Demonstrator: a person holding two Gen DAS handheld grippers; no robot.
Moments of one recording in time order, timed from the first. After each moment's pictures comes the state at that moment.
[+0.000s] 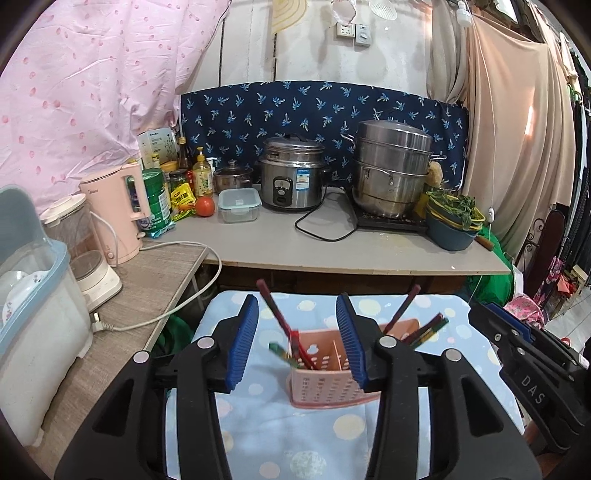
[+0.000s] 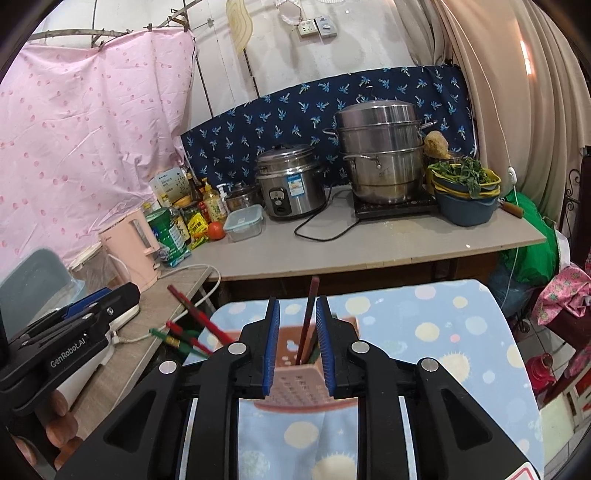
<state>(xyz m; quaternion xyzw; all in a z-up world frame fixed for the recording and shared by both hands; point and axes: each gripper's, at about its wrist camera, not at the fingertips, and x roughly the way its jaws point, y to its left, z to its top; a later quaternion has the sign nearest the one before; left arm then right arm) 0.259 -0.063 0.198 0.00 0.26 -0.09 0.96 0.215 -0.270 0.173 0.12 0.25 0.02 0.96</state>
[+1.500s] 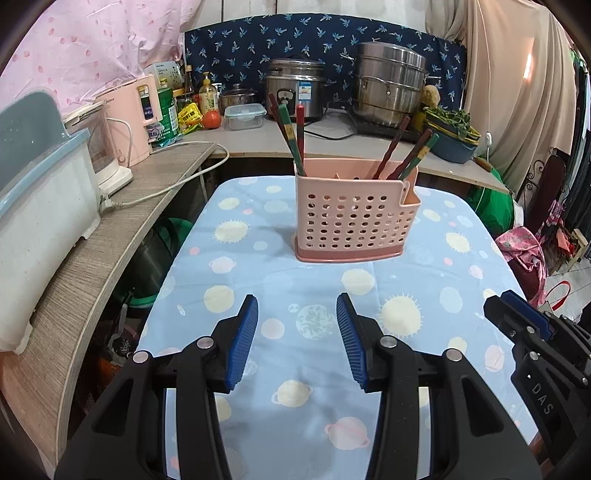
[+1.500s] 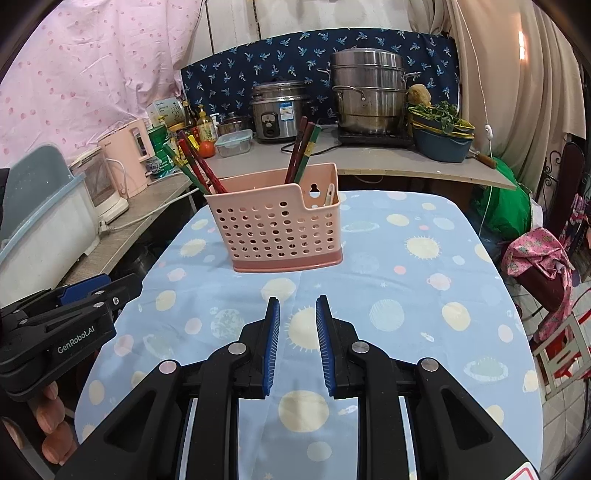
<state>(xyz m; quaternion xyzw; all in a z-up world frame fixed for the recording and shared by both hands) 0.152 -0.045 0.089 0.02 0.37 -0.08 0.92 0.095 -0.239 0.081 0.07 0.34 -0.01 0.94</state>
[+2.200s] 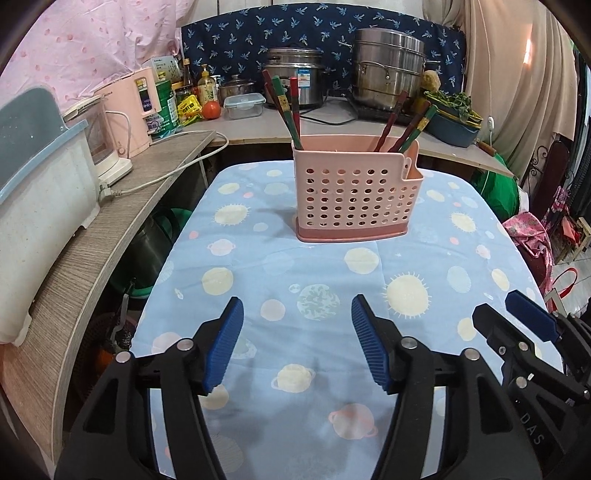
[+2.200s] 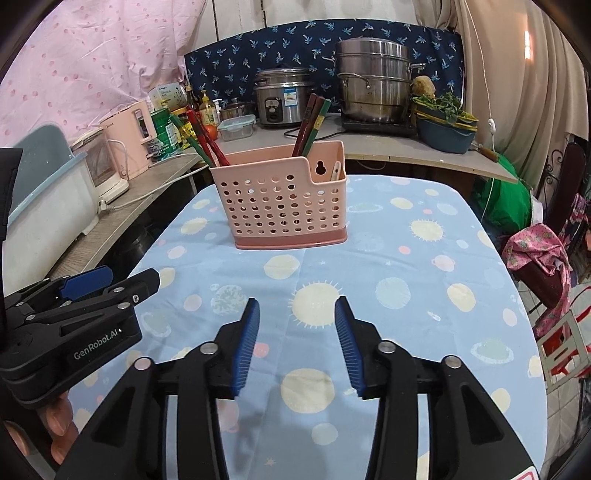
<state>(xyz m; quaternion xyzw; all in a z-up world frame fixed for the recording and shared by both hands) 0.146 -0.051 0.070 0.03 0.38 -0.08 0.92 0.089 -0.224 0.066 0.05 0.36 -0.02 0.93</state>
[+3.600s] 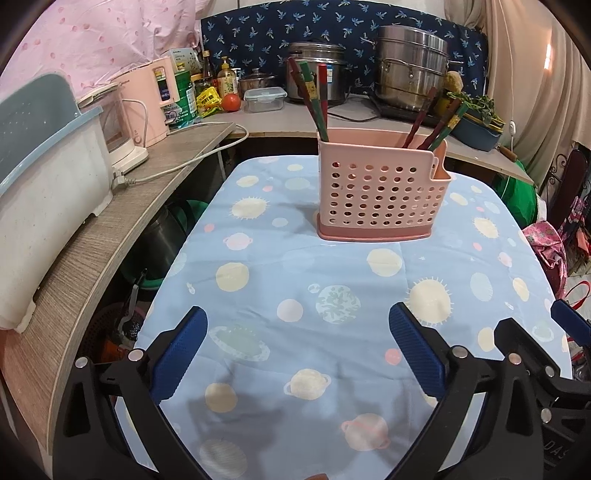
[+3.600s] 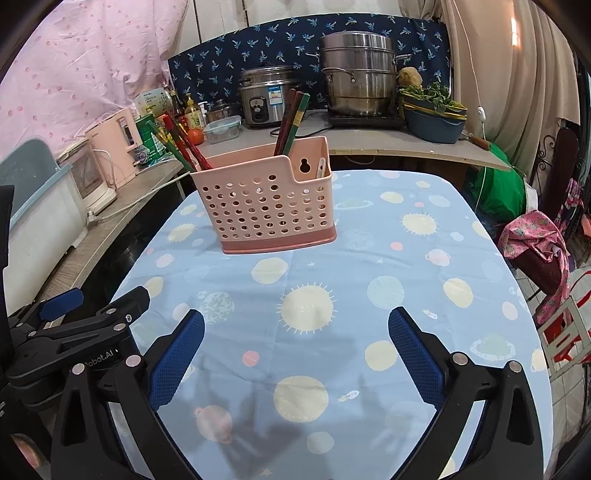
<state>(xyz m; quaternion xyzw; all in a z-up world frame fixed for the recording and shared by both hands) 0.158 -0.042 0.059 0.02 0.39 -0.04 0.92 0.098 -0.238 0.059 0.08 0.36 -0.03 0.93</state>
